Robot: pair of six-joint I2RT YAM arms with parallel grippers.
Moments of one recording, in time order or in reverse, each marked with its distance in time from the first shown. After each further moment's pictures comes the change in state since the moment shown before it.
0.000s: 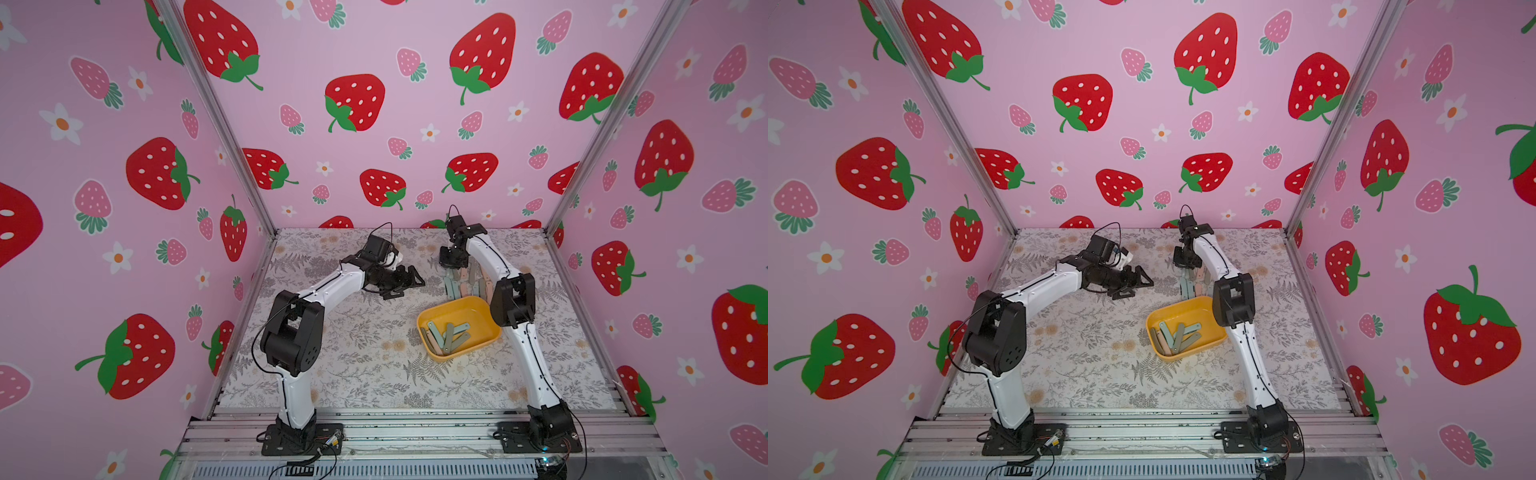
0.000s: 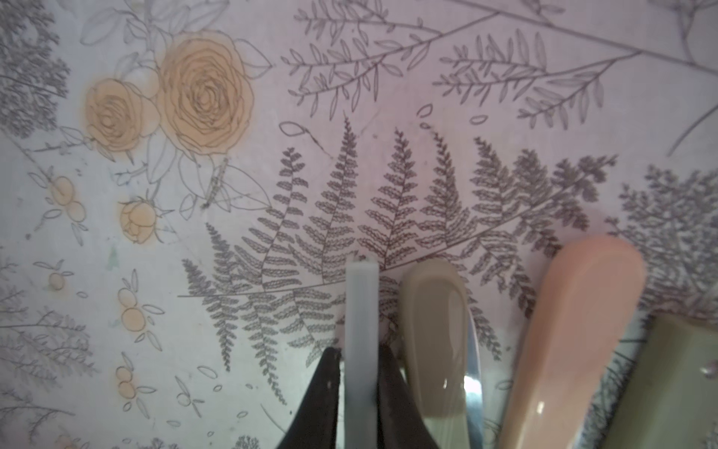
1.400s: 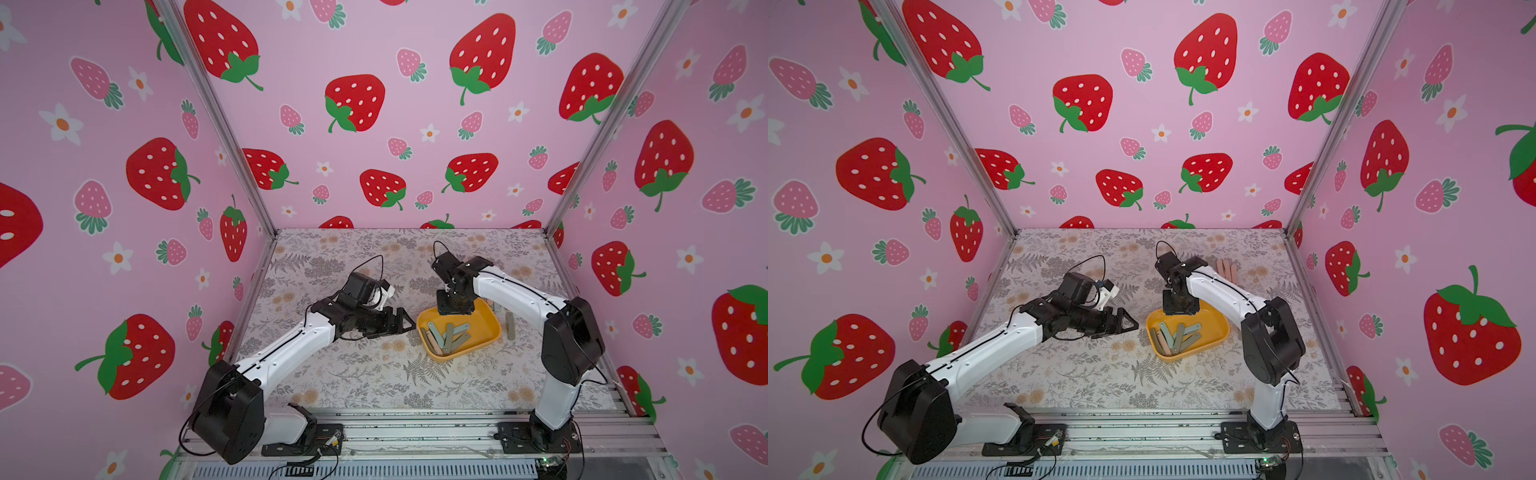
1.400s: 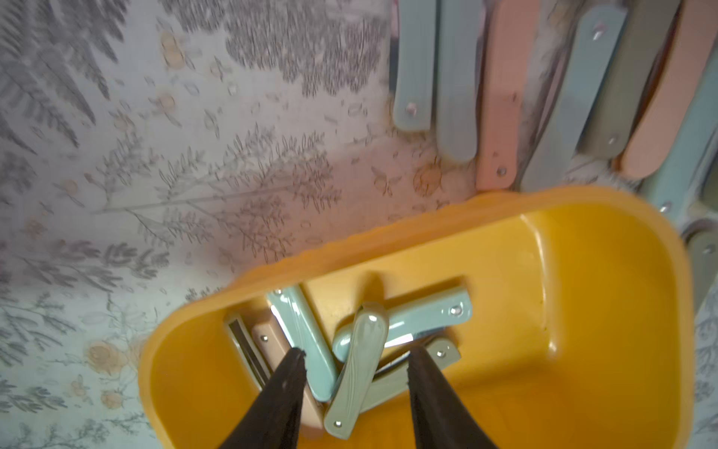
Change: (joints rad) left arm -0.105 -0.594 -0.547 -0.010 -0.050 0.042; right arm 0.323 -0.862 -1.120 0.080 0.153 0.182
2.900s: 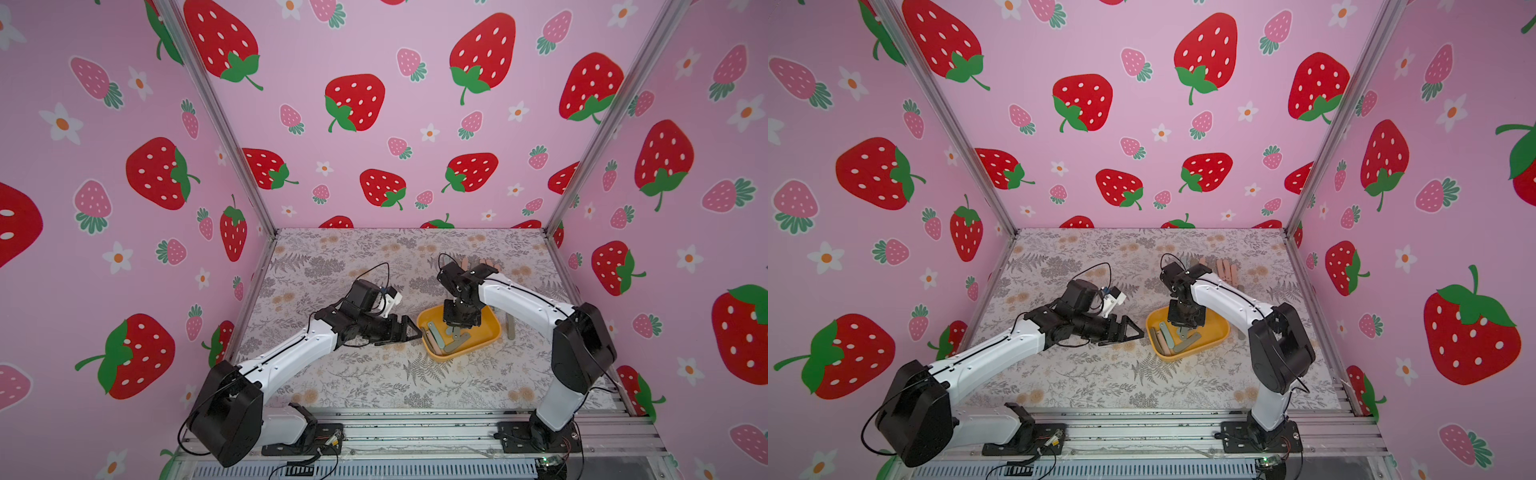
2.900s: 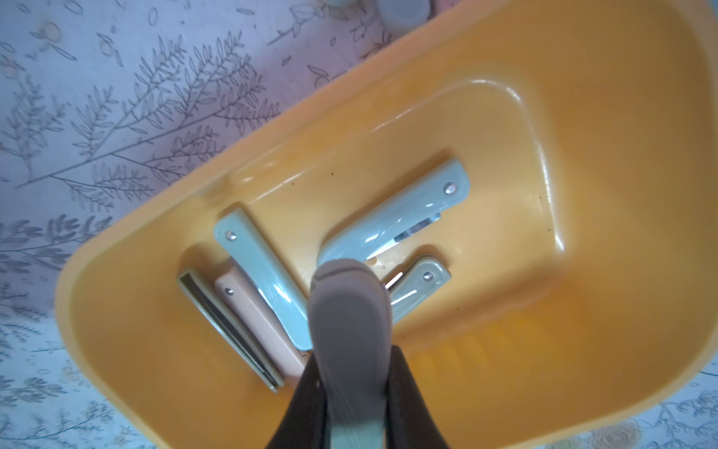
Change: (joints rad) left arm -0.061 0.030 -0.046 0.142 0.094 -0.040; right arm -0.017 -0.063 -0.064 -0.079 -0.047 0.159
